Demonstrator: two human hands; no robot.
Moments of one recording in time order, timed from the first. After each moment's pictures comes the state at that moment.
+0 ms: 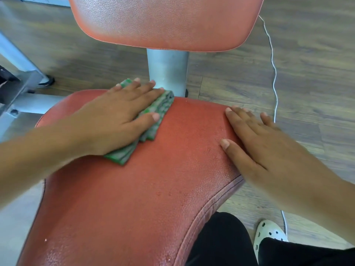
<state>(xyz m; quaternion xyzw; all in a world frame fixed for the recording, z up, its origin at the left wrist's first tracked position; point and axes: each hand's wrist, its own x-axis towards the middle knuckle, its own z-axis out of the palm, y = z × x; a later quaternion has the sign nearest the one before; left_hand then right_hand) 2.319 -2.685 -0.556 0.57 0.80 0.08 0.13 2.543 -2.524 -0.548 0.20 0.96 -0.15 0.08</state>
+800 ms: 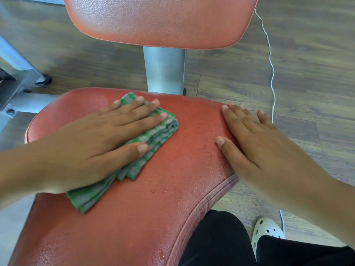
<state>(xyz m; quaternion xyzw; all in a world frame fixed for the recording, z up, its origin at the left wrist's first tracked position) 2.335 -2.721 -0.550 0.65 0.74 0.09 0.14 2.541 -2.527 -0.550 0.21 0.97 -0.14 0.07</state>
